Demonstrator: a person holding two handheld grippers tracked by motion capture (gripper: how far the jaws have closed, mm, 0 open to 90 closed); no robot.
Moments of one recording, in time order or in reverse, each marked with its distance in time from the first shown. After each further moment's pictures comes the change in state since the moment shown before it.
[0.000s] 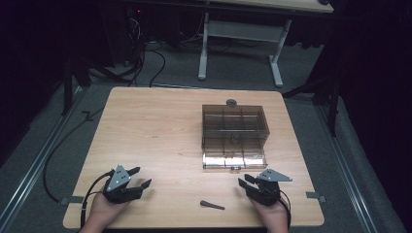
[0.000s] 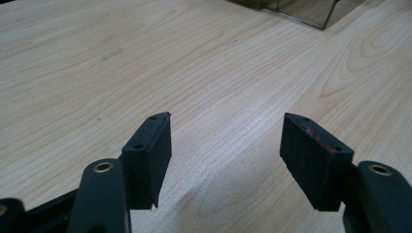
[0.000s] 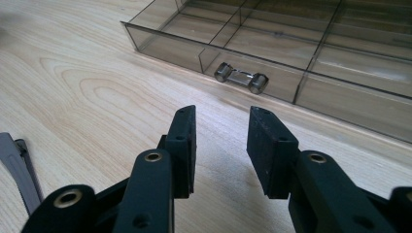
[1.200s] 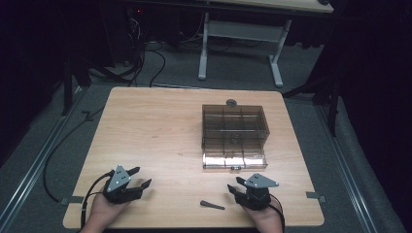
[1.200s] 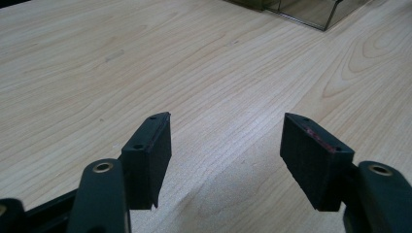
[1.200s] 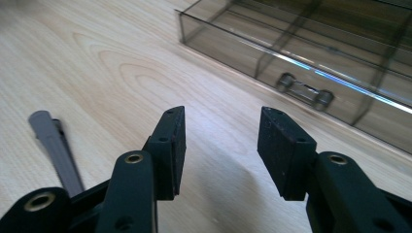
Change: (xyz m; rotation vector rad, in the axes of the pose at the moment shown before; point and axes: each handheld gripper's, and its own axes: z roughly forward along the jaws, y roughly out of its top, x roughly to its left) left arm -0.001 0.000 0.000 -0.006 0.009 0.003; right arm 0.035 0.003 0.007 0.015 0.010 -0.161
